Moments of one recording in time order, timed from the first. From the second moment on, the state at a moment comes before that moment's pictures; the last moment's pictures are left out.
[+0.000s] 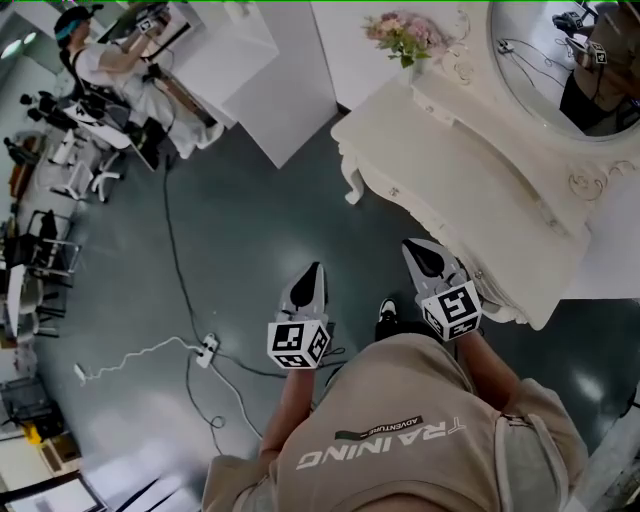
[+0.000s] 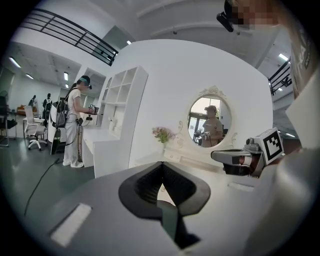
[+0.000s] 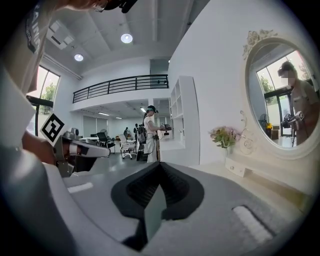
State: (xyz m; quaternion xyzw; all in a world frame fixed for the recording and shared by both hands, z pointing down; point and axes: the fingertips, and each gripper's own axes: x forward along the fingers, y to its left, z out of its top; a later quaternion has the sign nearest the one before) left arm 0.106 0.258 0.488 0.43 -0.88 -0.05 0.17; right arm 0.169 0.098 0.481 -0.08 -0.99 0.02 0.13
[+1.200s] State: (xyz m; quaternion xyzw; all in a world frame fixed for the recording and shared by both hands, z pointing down) left arm -0.163 0.182 0.466 0.53 -0.83 -0.05 0.14; right arm -0.067 0.050 0.474 0.03 -0.99 0.01 0.12
